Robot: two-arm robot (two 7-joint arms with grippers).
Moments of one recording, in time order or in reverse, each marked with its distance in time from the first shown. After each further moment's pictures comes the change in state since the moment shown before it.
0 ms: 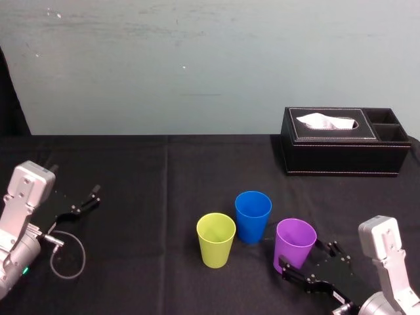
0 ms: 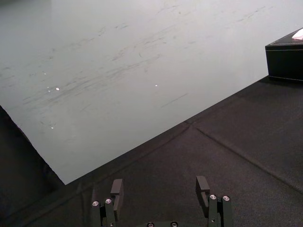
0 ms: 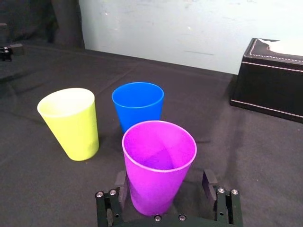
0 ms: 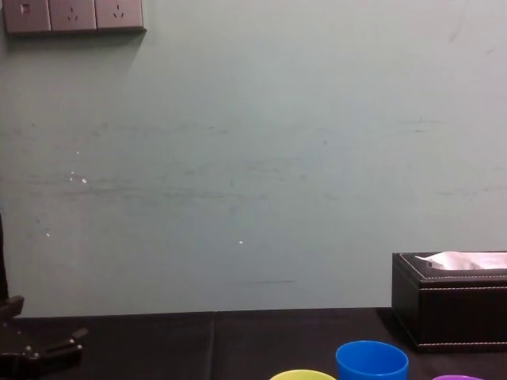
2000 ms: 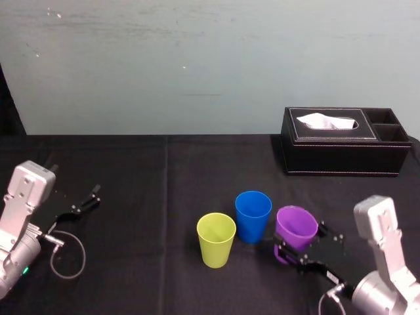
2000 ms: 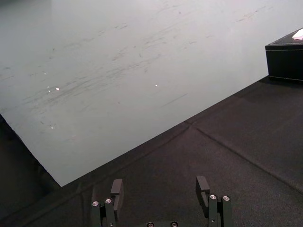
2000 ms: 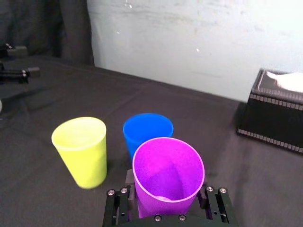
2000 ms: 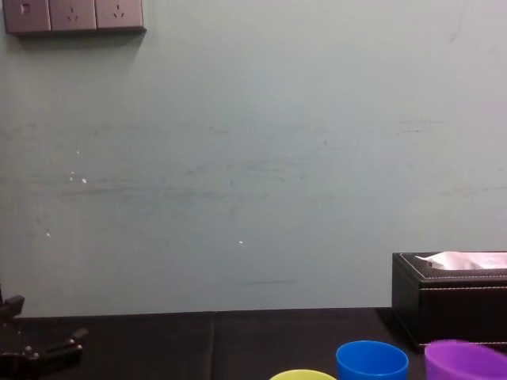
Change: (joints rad) left arm 0.000 0.000 0.000 0.000 0.000 0.000 0.000; right arm 0.031 -0.058 0.049 -0.025 -0.069 0.024 0.078
